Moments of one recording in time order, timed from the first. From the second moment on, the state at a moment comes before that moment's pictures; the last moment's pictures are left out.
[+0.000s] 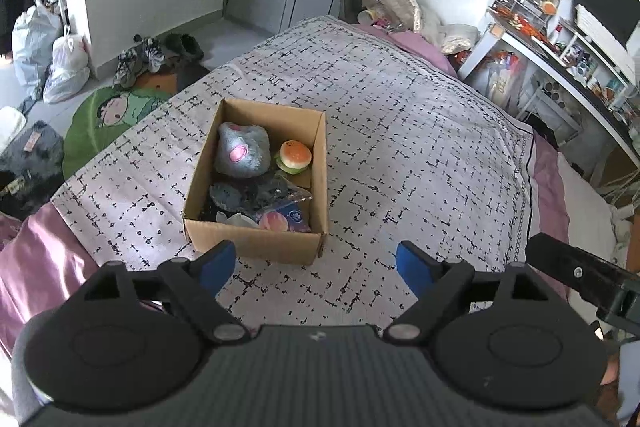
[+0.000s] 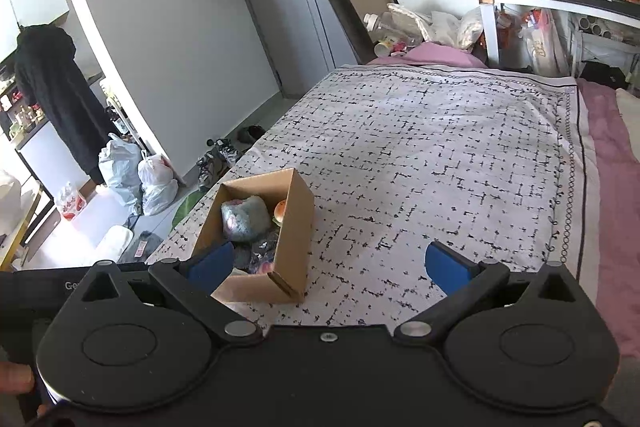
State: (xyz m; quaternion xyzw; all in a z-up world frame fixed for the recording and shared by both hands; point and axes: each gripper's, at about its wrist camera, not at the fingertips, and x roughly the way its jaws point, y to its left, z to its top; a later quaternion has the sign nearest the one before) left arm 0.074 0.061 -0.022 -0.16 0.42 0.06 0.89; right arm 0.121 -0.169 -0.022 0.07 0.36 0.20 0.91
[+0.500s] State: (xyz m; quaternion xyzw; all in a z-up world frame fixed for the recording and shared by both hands) left arm 0.029 0.038 -0.023 -0.12 0.41 0.05 0.90; right arm 0.071 -0.184 -0.022 0.06 0.34 0.20 0.92
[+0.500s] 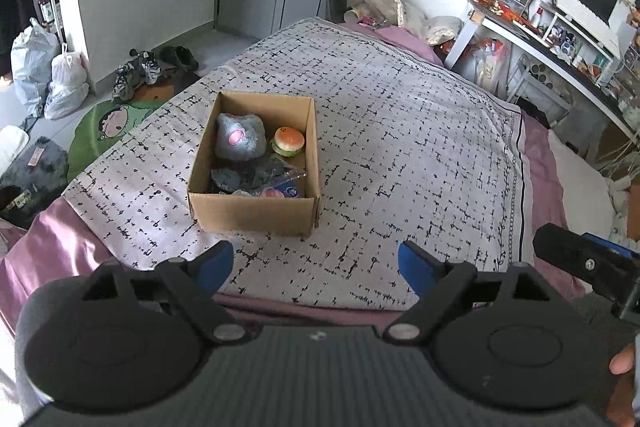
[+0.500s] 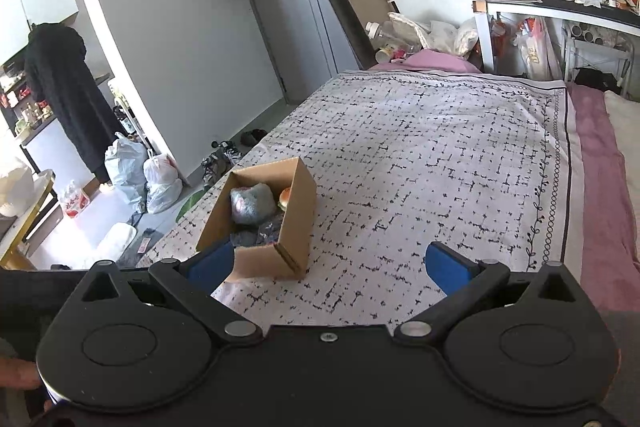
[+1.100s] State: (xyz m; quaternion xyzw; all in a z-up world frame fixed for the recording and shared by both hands) left arm 0.006 0.033 -0.016 -0.09 0.39 0.05 0.91; right arm 0.052 -0.197 -0.020 0.07 0.33 0.19 0.92
